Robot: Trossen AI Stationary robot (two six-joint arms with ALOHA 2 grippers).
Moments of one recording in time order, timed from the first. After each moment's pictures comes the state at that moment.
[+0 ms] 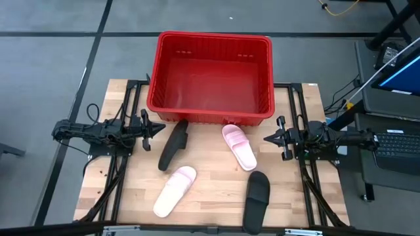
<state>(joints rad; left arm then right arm) -0.08 0.00 0.02 0.03 -0.34 -0.11 0.02 0.00 0.01 0.03 -0.08 -0.11</state>
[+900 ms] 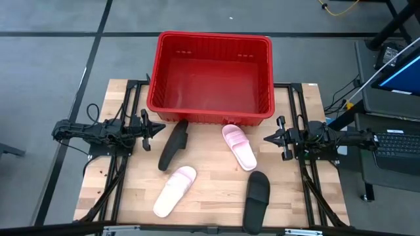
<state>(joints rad) -0.08 0.00 0.02 0.03 -0.34 -0.11 0.02 0.00 0.01 0.03 -0.08 -0.11</state>
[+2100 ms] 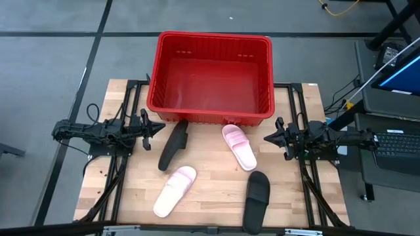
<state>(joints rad) -0.08 0.00 0.02 0.03 -0.36 -0.13 0.02 0.00 0.01 0.05 -0.08 0.23</state>
